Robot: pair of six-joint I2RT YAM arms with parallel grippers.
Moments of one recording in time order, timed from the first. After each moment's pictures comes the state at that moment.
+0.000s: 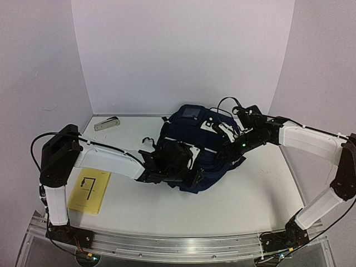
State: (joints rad) left arm -1.14 1.96 1.28 0.02 -0.08 -0.39; right arm 0.57 1.50 1.16 -0.61 -0.36 -0.13
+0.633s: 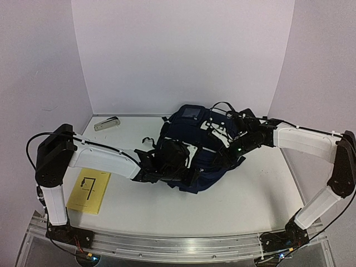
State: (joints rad) left arm -1.14 1.92 1.25 0.04 -0.05 -0.45; right arm 0.60 1.54 1.16 -0.60 -0.35 -0.25
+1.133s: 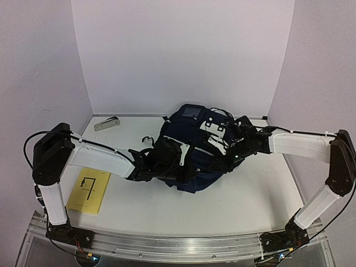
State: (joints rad) left arm -1.09 1.89 1.16 0.14 0.07 -0.55; right arm 0.63 1.57 1.08 -0.48 -0.35 -0.38
